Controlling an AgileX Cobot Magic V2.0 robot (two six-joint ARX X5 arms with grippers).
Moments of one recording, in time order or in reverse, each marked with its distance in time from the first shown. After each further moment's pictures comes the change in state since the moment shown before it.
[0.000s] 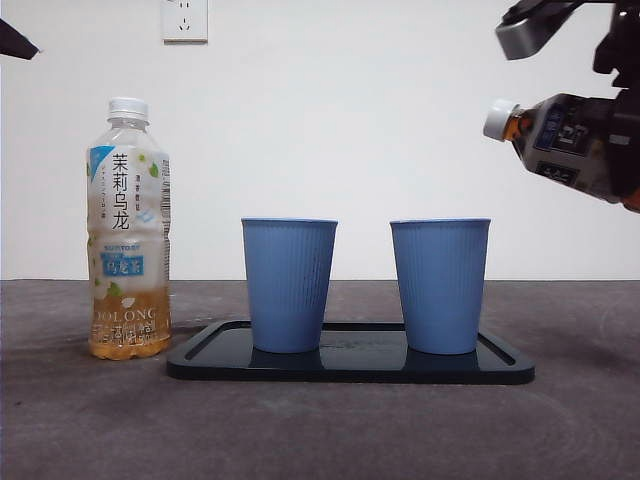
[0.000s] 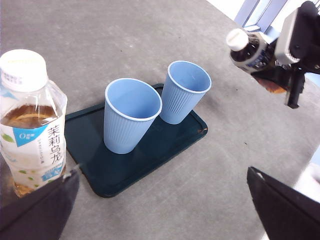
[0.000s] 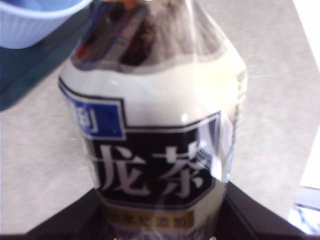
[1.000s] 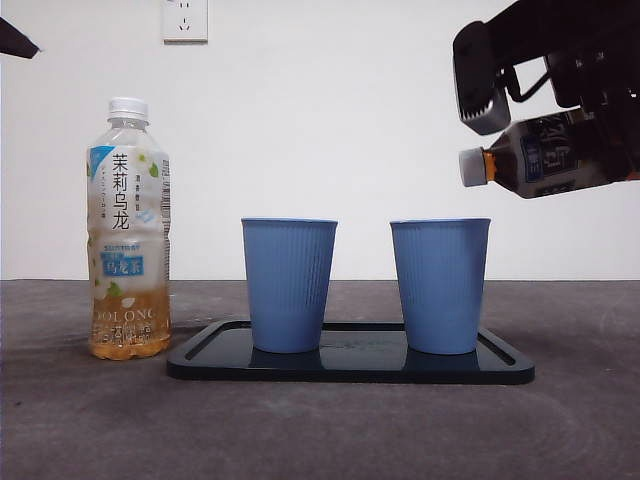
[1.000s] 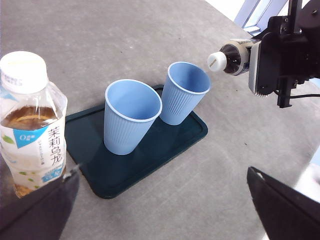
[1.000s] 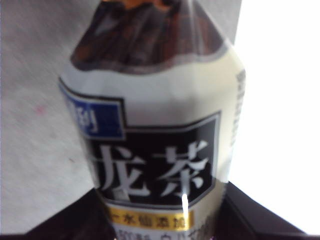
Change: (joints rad) left arm 0.000 0.000 0.000 0.004 0.000 0.000; right arm 0.158 0.175 0.056 -0.003 0.410 -0.327
